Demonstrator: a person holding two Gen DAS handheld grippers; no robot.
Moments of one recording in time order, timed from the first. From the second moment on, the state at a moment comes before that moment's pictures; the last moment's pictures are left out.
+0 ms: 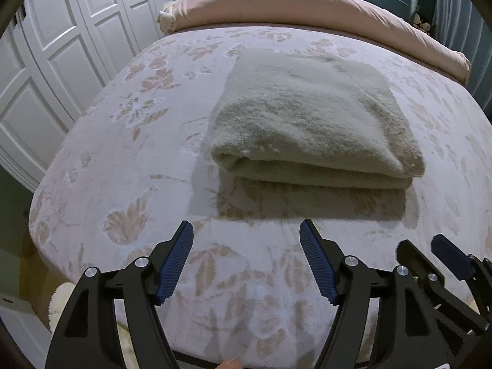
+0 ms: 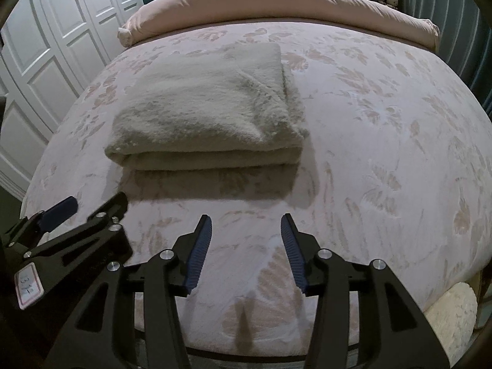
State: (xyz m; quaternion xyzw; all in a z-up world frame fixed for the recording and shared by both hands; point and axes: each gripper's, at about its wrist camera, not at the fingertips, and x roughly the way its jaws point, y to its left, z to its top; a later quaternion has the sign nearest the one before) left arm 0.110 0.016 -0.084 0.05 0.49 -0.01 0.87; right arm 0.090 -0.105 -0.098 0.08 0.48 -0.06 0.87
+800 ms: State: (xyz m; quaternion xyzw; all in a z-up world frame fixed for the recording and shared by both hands) left arm 0.102 0.014 -0.085 0.06 0.48 -0.01 0.88; right arm 0.078 -0.100 -0.096 0.06 0.47 -0.08 0.88
